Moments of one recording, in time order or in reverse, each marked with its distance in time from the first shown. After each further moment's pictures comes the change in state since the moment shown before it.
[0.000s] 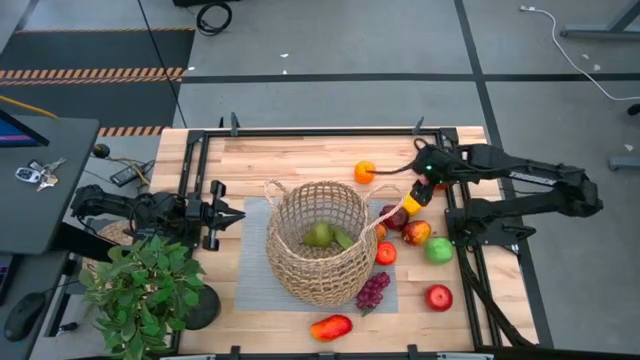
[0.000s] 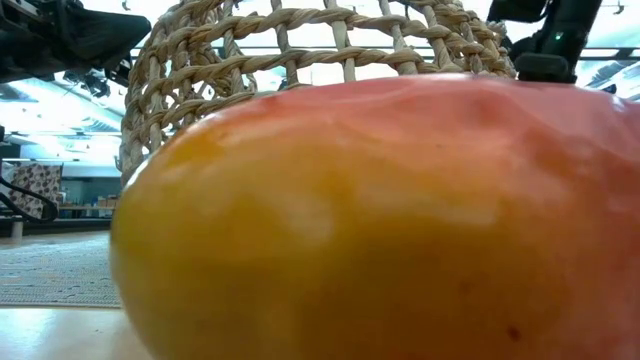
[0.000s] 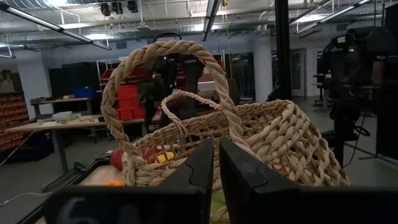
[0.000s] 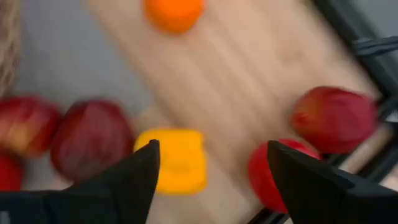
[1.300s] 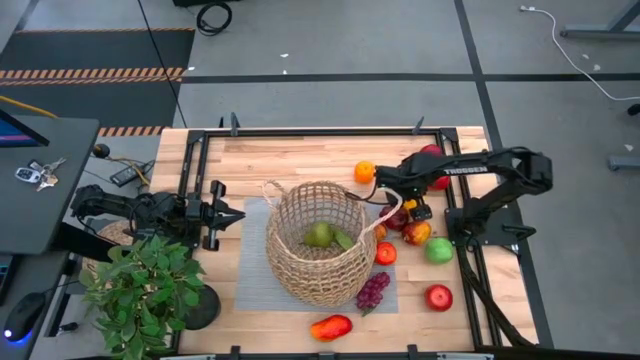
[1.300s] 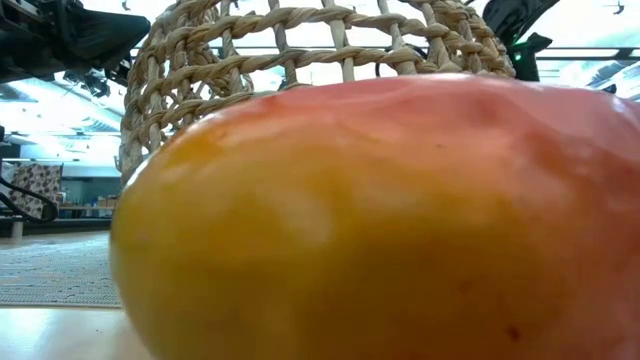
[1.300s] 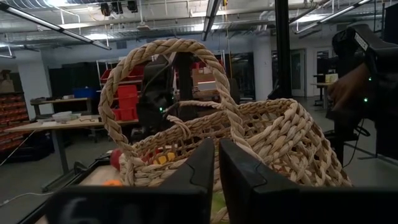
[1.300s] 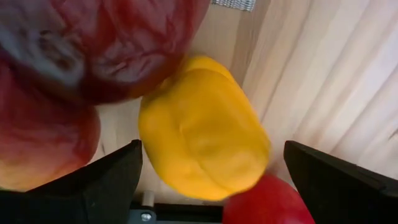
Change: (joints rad) left arm 0.000 0.000 0.000 0.000 0.000 0.000; right arm 0.034 0.513 0.000 0.011 -0.066 -0.738
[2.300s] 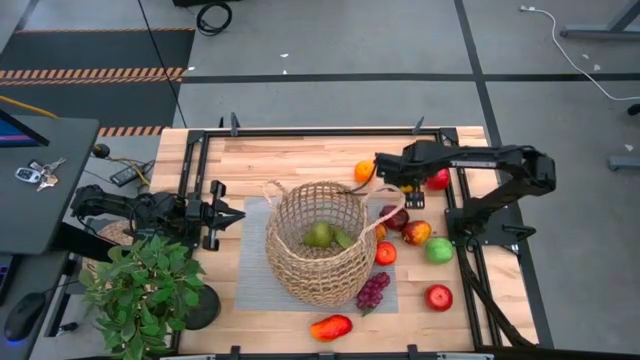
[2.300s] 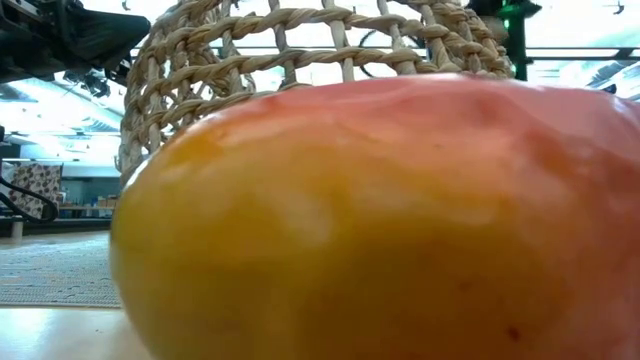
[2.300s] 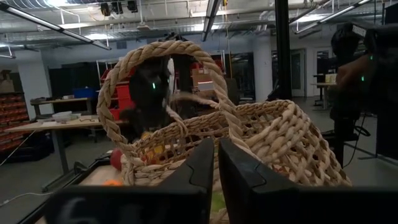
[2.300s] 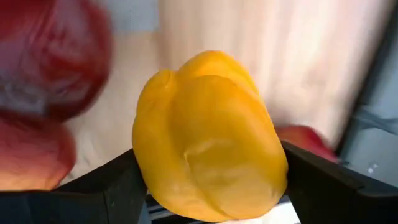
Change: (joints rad) left arm 0.000 0.000 0.000 0.000 0.000 0.000; right arm -0.017 -0.044 0.202 -0.152 0.132 0.241
